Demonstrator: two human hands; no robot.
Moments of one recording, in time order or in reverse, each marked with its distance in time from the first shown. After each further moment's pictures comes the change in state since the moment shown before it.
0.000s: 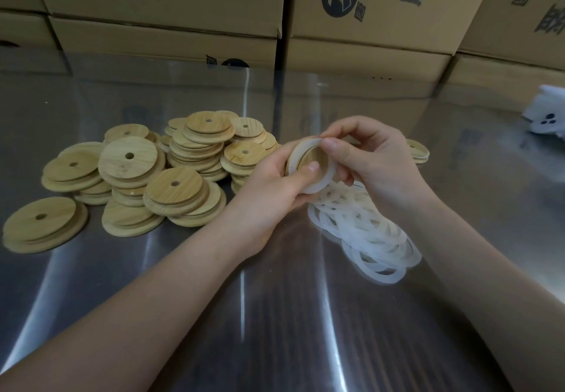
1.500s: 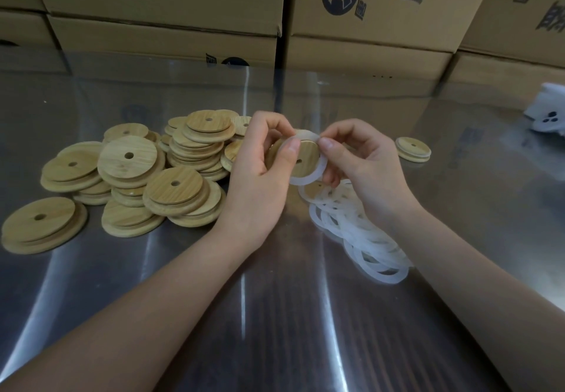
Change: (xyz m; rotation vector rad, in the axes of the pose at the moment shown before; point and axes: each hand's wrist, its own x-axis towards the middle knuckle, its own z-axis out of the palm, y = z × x) left_hand 0.000 -0.002 -0.008 0.375 0.262 0.485; right_hand -0.003 0.015 0.010 -0.061 0.094 -0.027
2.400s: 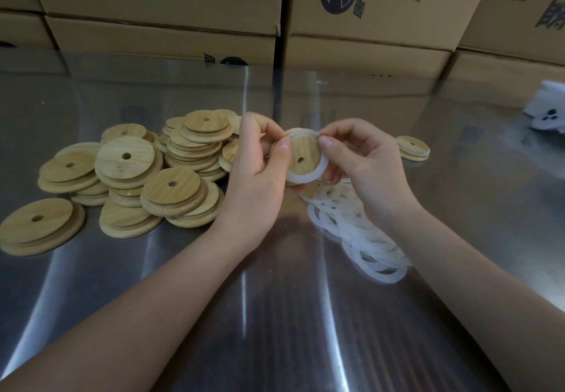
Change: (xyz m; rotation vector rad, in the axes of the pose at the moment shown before) left_hand -0.001 0.003 0.002 -0.071 0.019 -0.095; right_hand -0.002 -0.007 0.001 -0.039 0.048 0.011
